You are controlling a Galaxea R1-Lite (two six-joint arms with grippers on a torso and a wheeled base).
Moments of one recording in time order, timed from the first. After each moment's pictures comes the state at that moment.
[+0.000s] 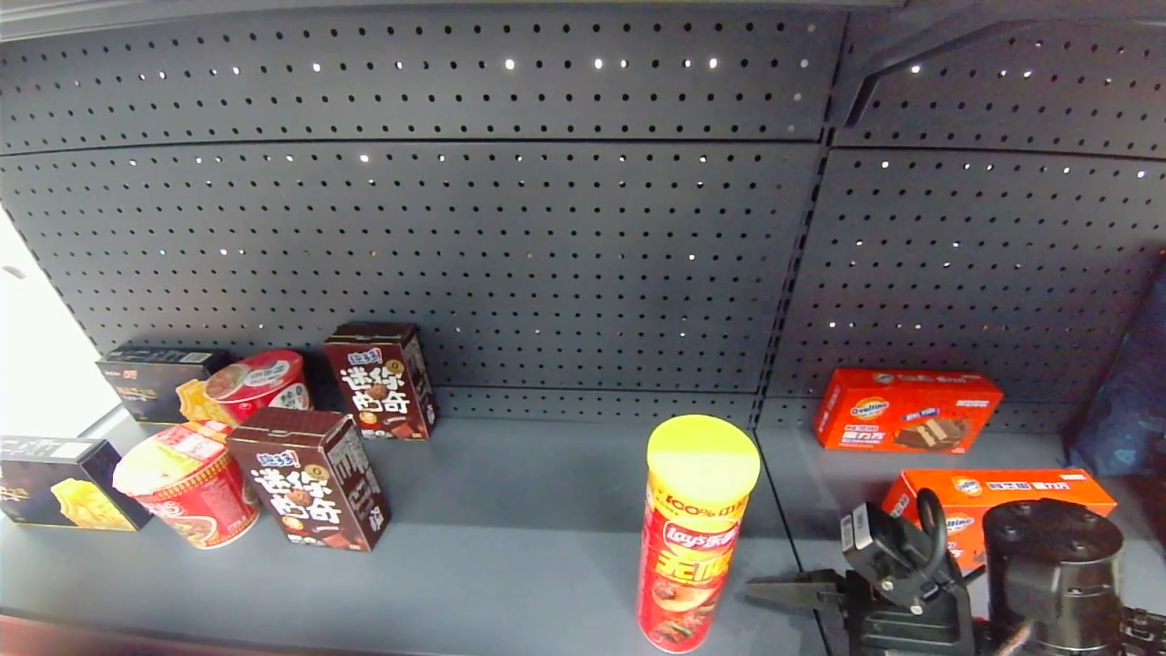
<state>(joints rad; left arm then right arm) -0.05 0.09 -0.15 0.18 -0.04 0.07 0.64 1.66 -0.17 -1.09 0.50 -0.02</state>
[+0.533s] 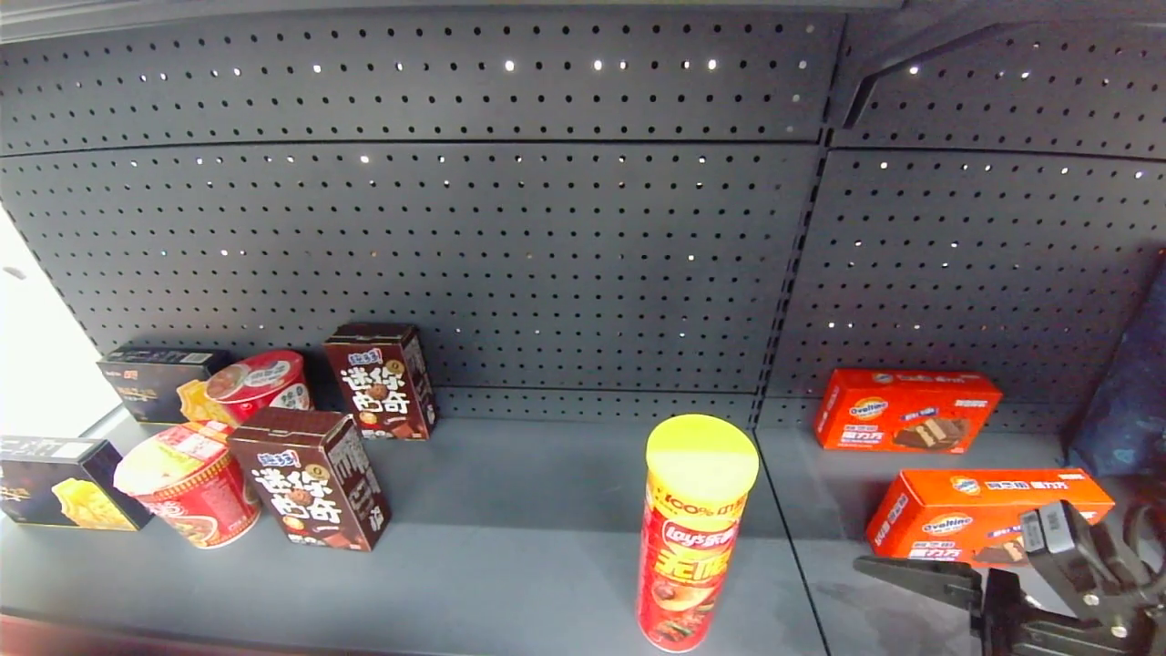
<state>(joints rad) -0.05 0.21 -0.52 0.31 -0.21 0.15 0.51 1.32 -0.04 -1.02 0.43 -0.03</state>
